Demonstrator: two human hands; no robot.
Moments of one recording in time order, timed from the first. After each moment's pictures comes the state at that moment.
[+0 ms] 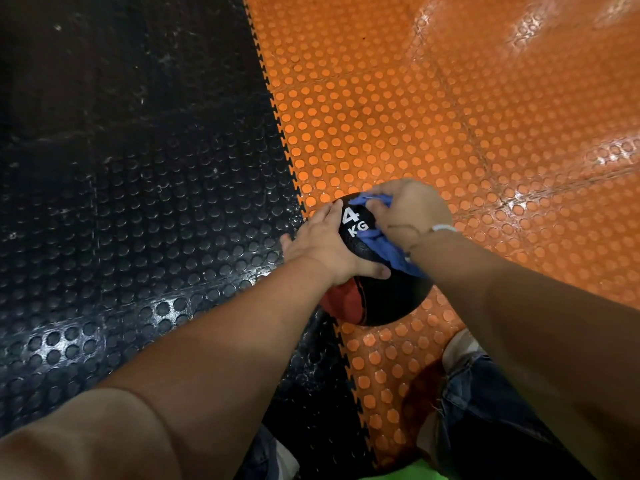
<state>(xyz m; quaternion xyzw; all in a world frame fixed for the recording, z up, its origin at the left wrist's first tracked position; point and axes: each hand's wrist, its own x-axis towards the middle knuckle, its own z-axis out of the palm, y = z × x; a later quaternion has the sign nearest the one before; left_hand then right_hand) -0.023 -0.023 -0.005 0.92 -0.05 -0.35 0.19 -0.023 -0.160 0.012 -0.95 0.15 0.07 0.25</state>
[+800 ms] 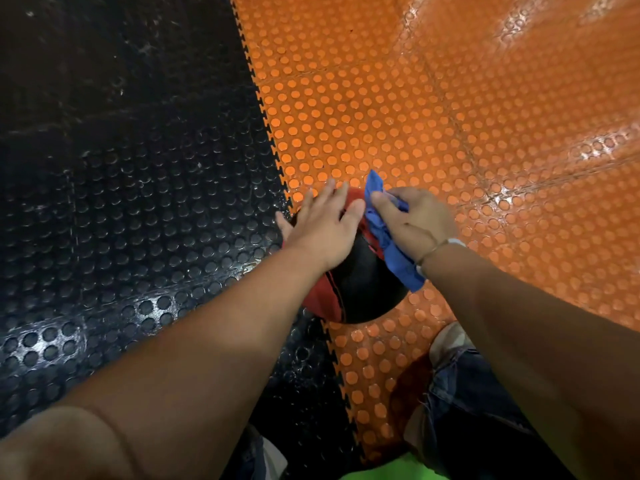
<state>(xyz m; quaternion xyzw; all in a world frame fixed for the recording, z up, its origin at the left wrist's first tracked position) -0.019 -0.040 0.001 0.91 -0.06 -0.30 0.28 -0.048 -0.185 -0.003 -0.92 0.20 0.07 0.33</state>
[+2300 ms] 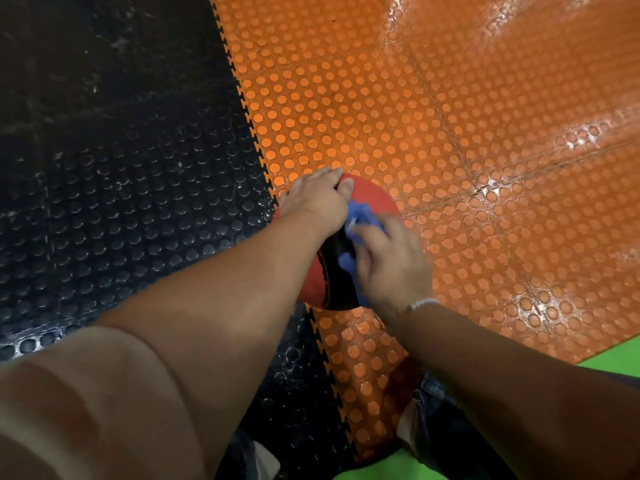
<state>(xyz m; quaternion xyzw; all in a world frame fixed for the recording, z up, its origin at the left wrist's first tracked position) 0.021 -0.071 -0.021 0.94 -0.07 -0.25 0.22 -0.103 -0.154 -0.016 -0.97 0.07 -0.06 0.20</state>
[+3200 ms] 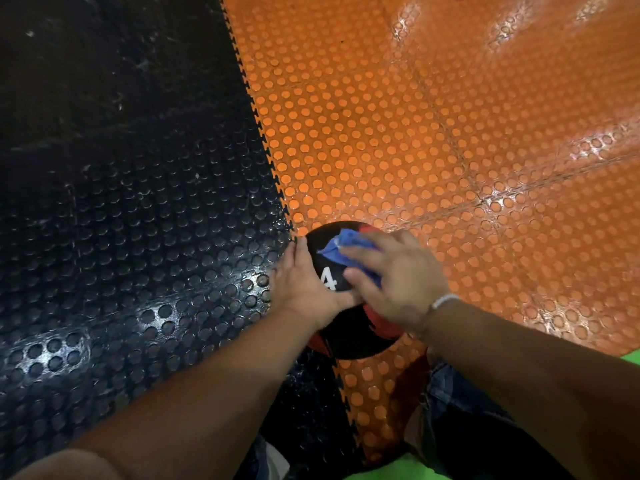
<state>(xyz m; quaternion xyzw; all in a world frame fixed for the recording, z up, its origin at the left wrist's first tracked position) -0.075 -0.015 -0.025 0.92 0.02 -0.28 0.26 -0.105 -0.170 0.007 -0.98 -0.05 0.03 0.20</state>
